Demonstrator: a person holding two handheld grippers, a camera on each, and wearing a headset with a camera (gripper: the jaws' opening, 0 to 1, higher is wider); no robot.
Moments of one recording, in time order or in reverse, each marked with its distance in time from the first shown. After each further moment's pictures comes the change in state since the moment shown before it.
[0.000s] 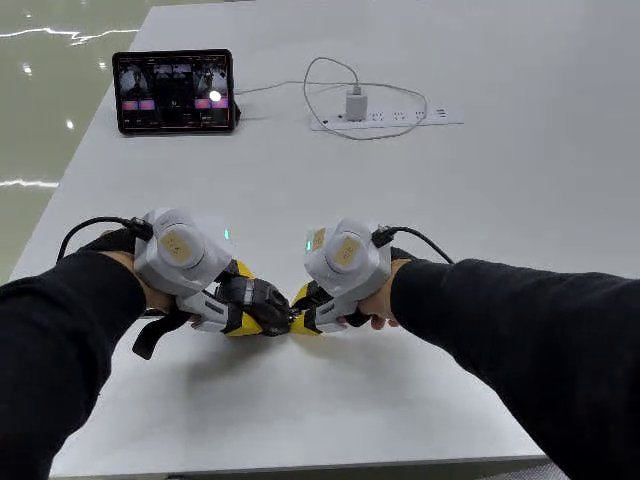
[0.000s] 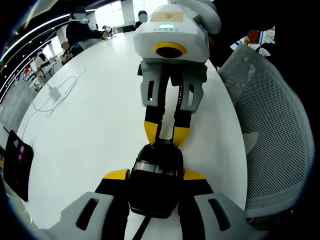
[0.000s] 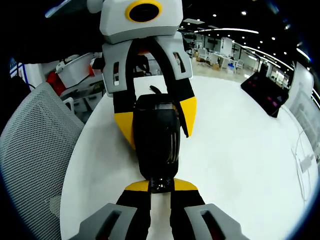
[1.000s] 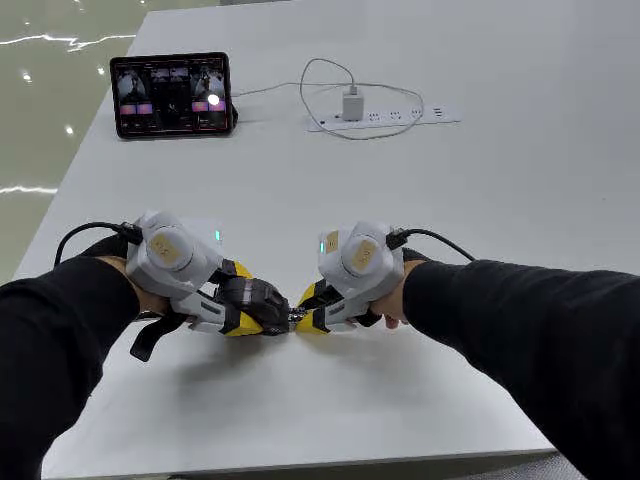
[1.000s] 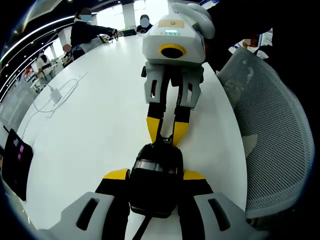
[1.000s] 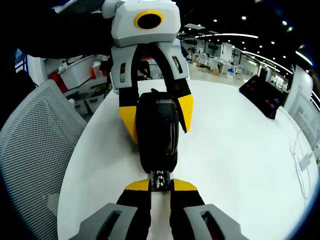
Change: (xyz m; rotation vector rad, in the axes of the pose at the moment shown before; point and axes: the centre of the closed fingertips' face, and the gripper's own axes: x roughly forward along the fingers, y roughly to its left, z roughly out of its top) left arm -0.003 -0.004 0.001 -0.005 -0.045 0.002; right arm -0.010 -0.001 -0.007 -0.011 -0.050 -0.003
